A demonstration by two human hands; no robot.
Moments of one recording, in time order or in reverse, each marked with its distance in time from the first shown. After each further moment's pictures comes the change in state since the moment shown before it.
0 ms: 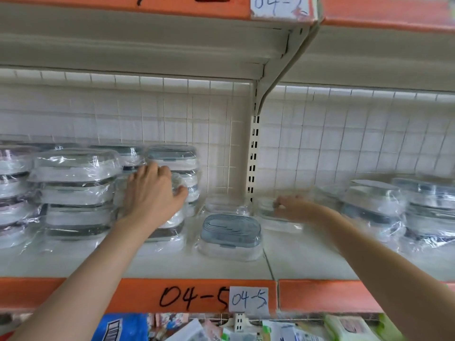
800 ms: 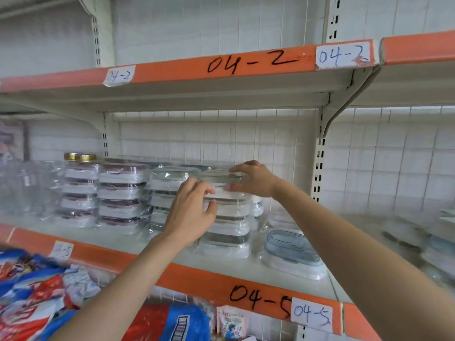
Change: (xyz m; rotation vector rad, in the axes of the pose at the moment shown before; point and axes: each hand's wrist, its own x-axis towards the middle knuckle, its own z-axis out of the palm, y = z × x) left_hand -0.051 -0.048 -0.060 -0.419 0.139 0.000; right_hand -0.017 -0.215 -0.079 0.368 0.244 -0.580
